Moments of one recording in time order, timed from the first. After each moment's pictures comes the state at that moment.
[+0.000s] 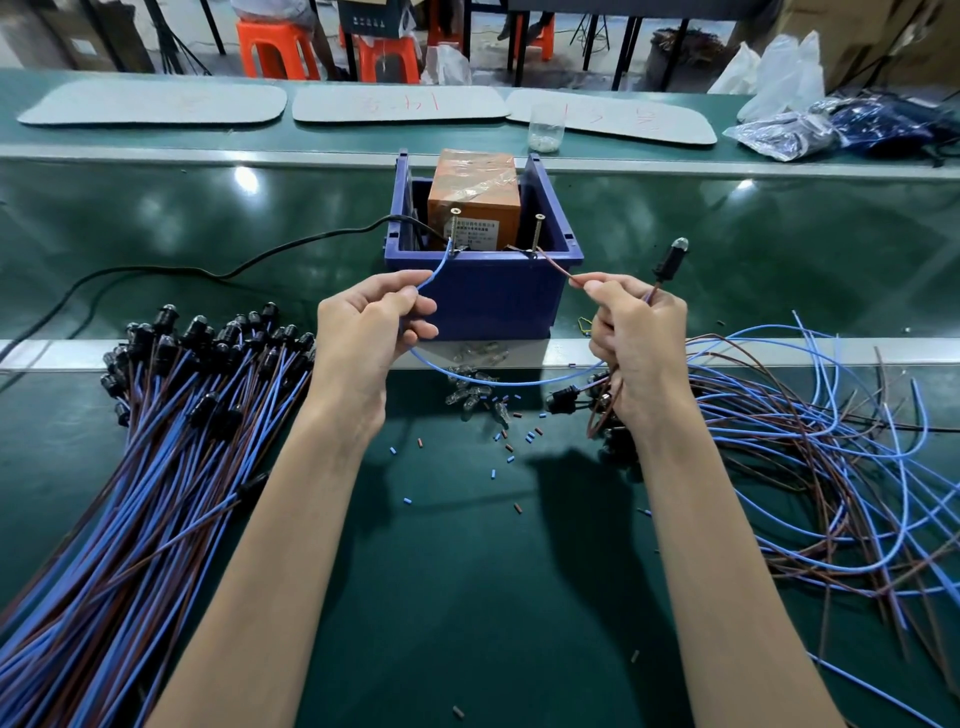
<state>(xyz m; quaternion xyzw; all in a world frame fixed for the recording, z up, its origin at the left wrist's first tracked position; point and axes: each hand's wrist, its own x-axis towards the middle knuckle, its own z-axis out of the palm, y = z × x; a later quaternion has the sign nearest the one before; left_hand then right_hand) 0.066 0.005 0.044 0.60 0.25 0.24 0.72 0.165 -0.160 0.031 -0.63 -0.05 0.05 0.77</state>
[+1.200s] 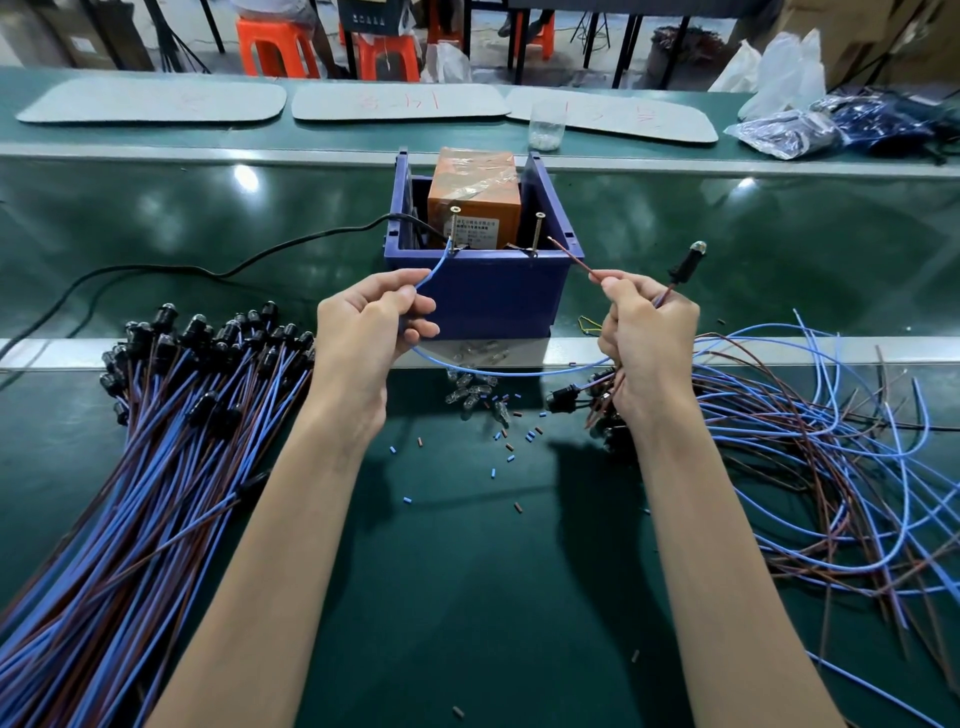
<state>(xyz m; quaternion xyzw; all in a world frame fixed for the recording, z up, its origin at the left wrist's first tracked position) 0.065 0.004 0.044 0.60 0.26 0.25 0.72 0.168 -0.158 0.029 -0.64 0.01 0.00 0.77</state>
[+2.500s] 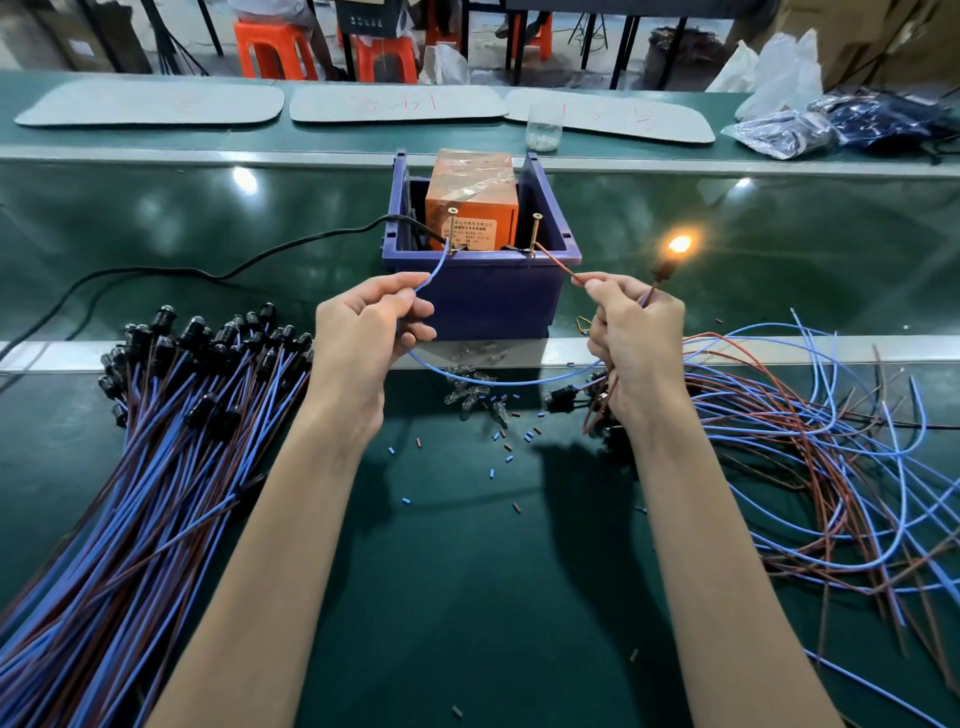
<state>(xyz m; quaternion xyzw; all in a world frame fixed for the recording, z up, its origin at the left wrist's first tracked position) 0.063 0.003 0.045 0.60 0.26 0.24 0.72 0.168 -0.159 0.028 -0.65 -0.03 0.03 0.76</state>
